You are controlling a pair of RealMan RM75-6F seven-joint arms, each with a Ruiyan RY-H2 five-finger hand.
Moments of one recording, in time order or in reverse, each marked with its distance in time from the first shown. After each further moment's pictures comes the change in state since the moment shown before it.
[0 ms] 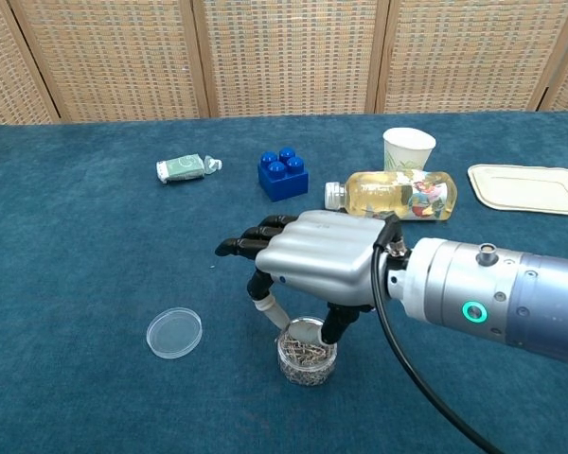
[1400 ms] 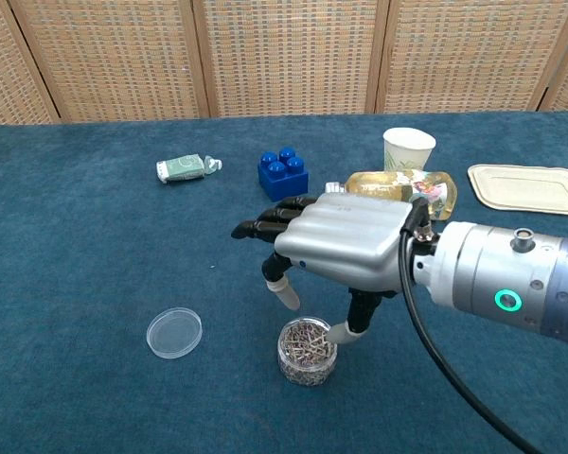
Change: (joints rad) left arm -0.003 -0.004 0.000 -0.002 -0.002 -0.005 0.011; right arm -0.027 0.068 -0.003 -0.082 0.009 0.048 -0.078
